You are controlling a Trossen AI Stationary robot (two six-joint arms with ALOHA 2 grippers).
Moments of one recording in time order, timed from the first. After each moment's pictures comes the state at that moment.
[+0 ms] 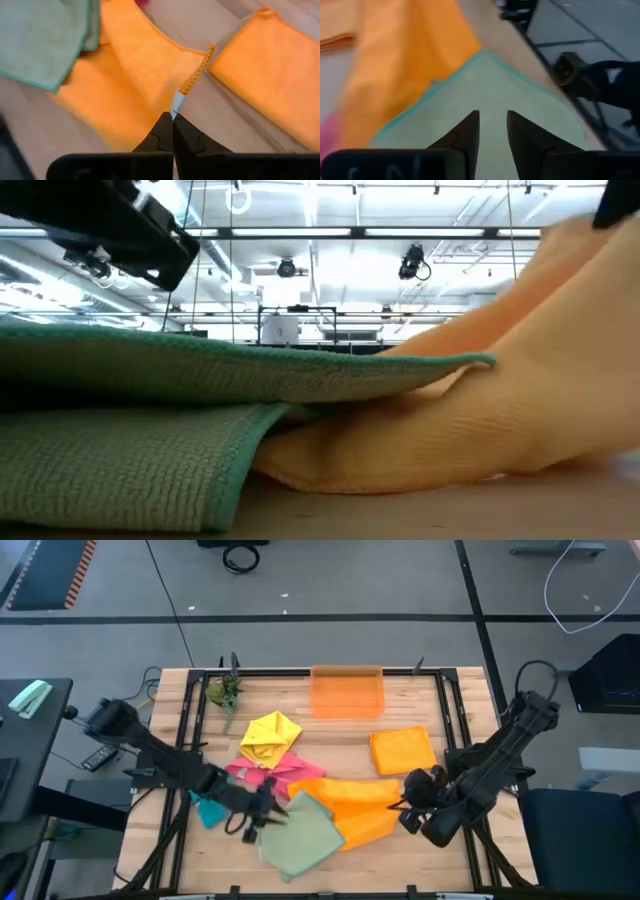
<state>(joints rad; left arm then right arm) -0.53 1.41 0.57 0.36 -0.18 -0.19 0.79 1.42 1.17 -1.18 0.53 1.51</state>
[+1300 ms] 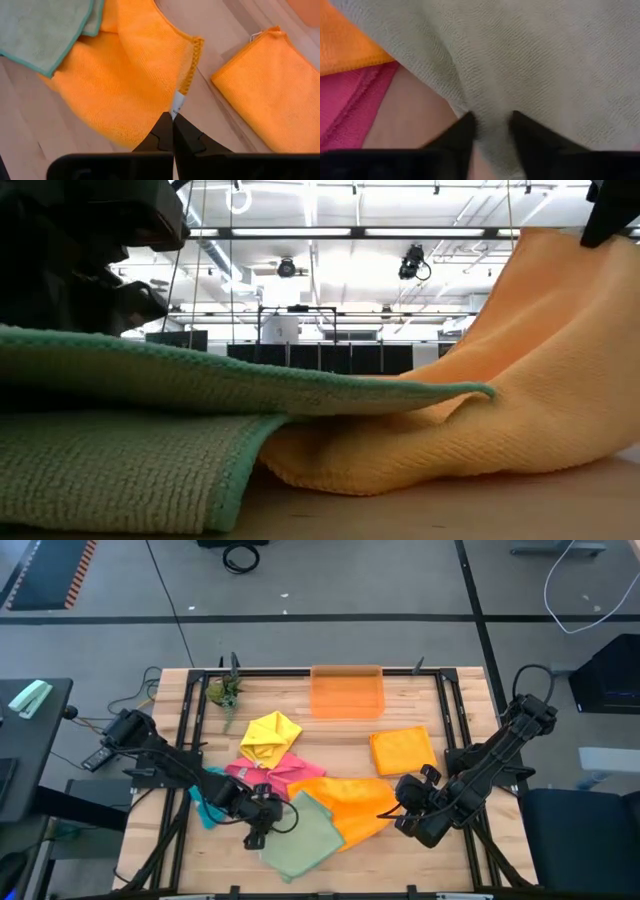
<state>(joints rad) -0.54 1.57 0.86 -0.36 -0.08 -0.49 0.76 1.45 1.17 -1.14 0.51 1.29</state>
